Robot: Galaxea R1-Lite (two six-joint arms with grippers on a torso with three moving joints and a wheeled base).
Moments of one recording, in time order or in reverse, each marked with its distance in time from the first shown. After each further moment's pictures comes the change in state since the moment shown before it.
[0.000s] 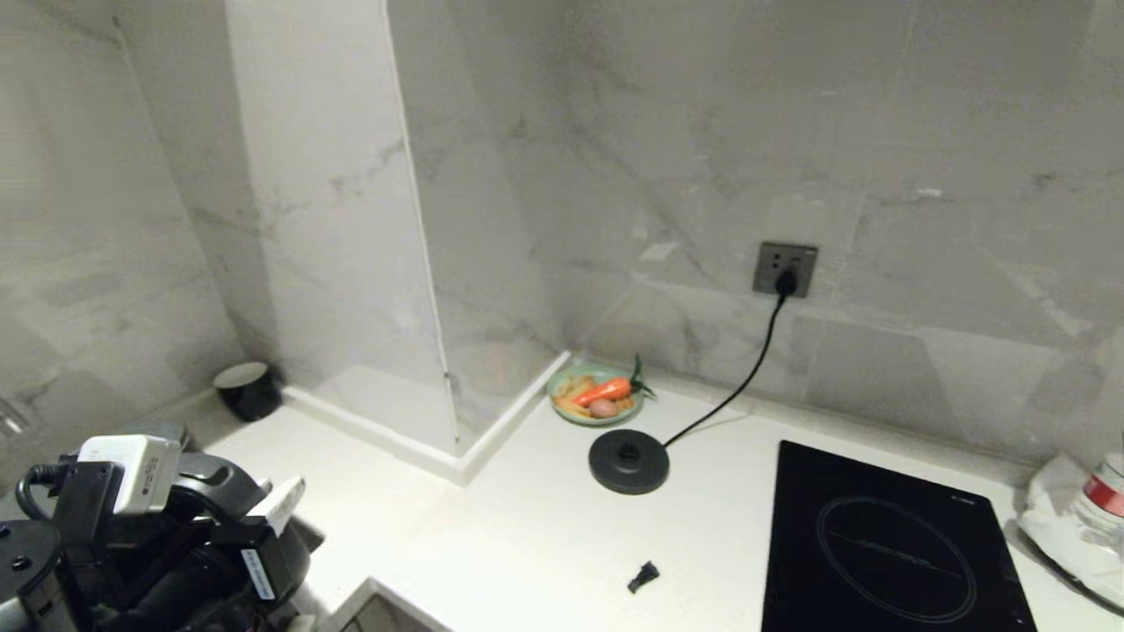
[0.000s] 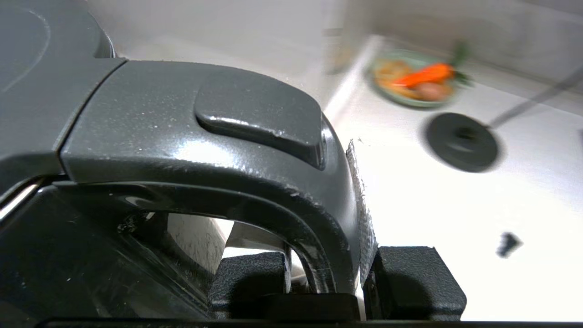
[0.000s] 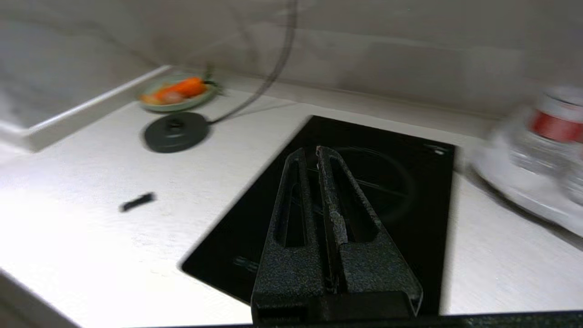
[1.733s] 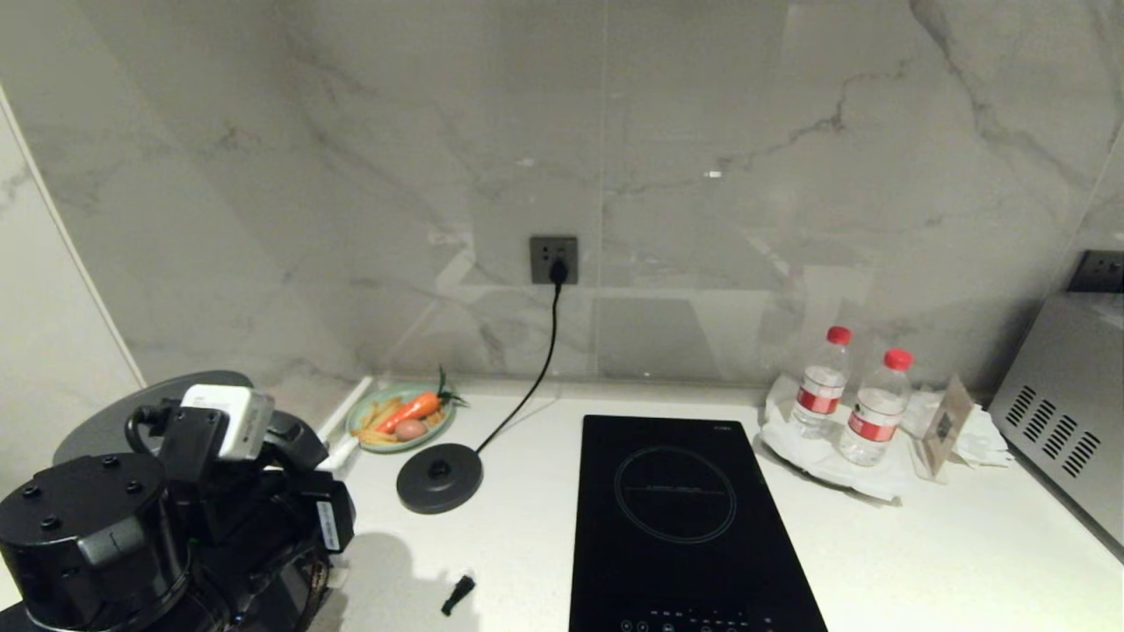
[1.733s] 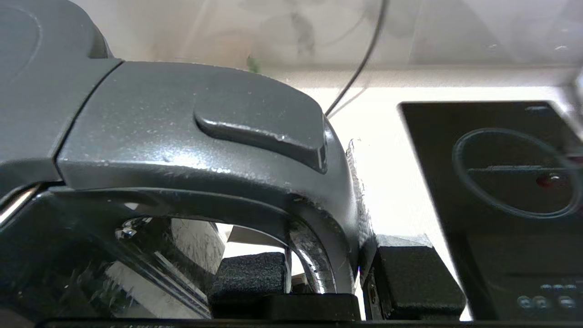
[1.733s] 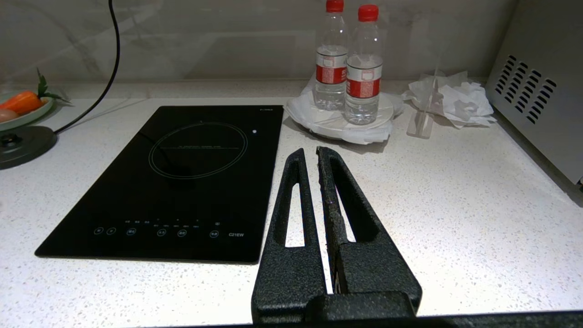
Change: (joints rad) left arm -0.042 0.134 -0.142 -0.003 0.009 0.097; right arm 0.000 0.000 0.000 0.000 0.000 0.001
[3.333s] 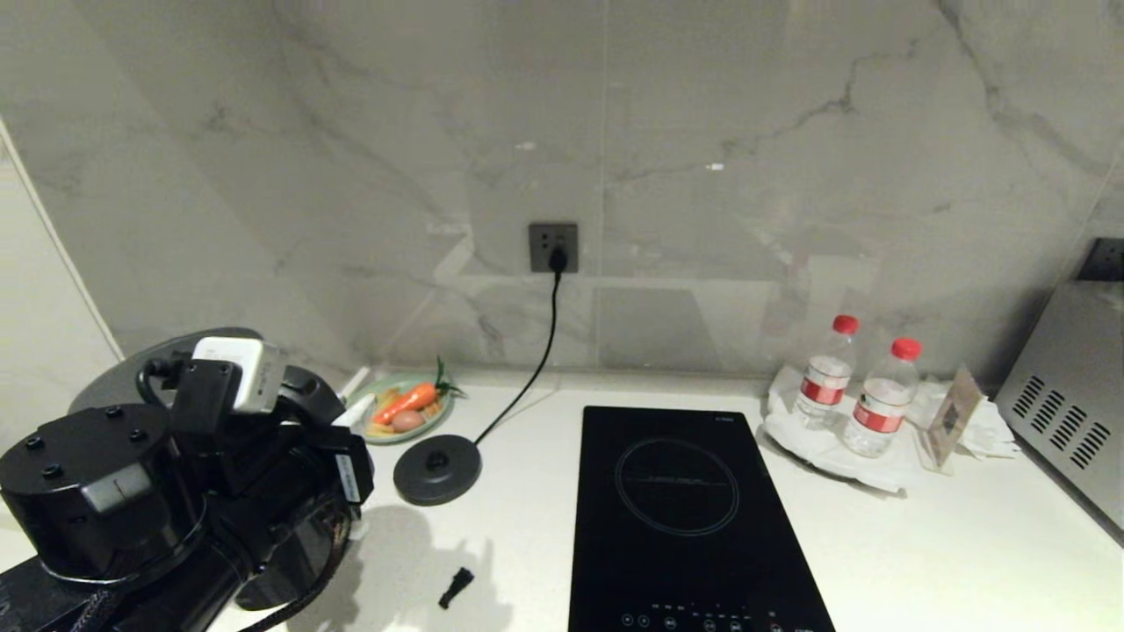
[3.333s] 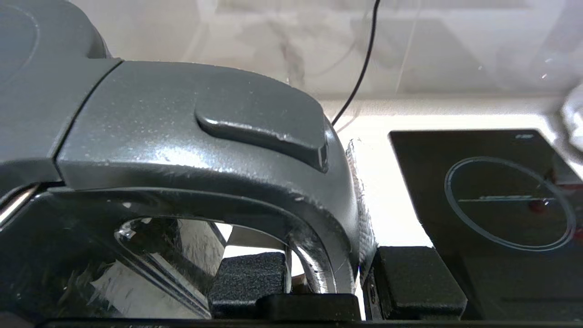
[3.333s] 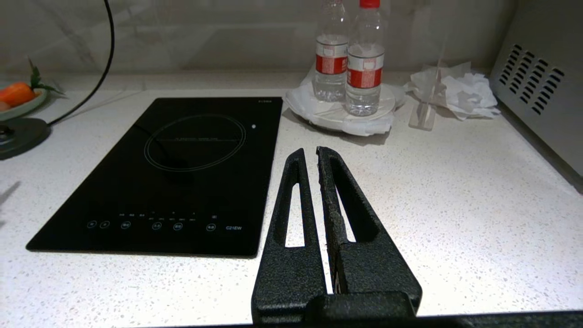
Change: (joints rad) left arm -0.020 0.016 -0.114 0.000 -0.006 0.037; right arm 0.000 0.000 0.000 0.000 0.000 0.000
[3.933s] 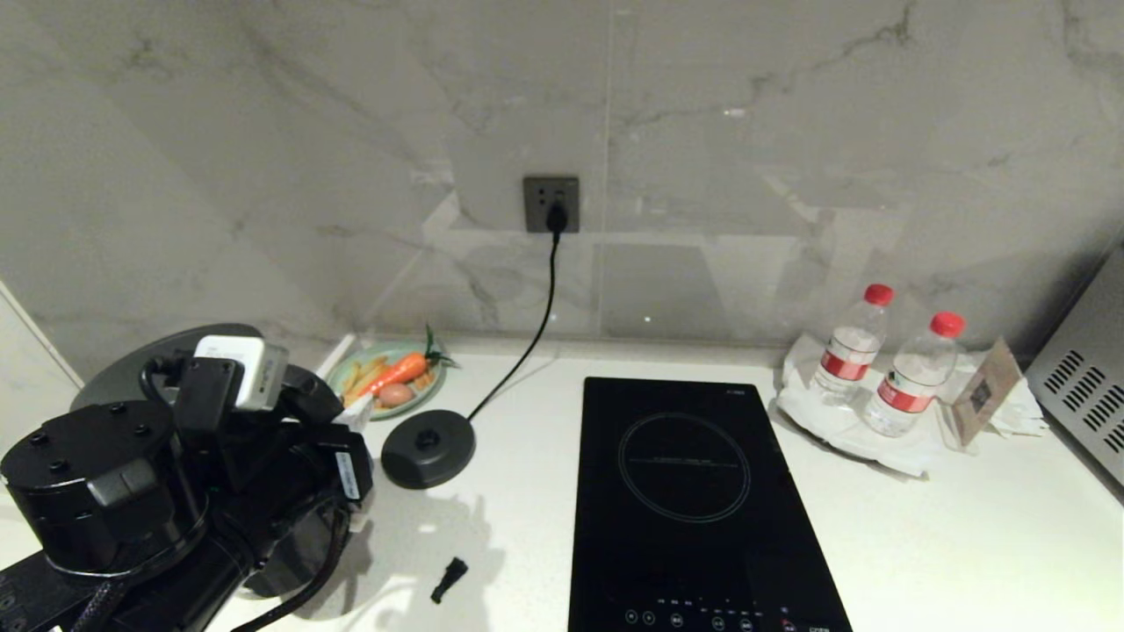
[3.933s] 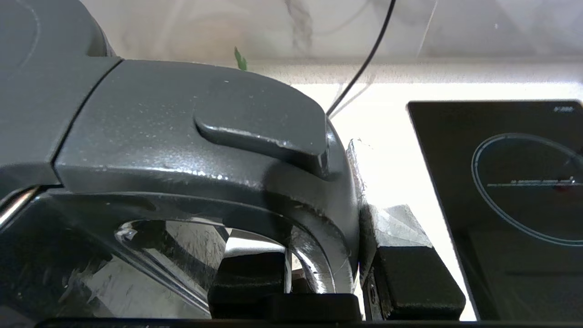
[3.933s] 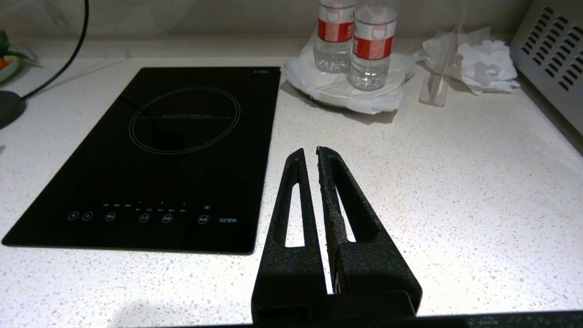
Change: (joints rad) left arm 0.002 0.003 -0.002 0.000 0.000 0.006; right arm 0.000 0.000 0.000 0.000 0.000 0.000
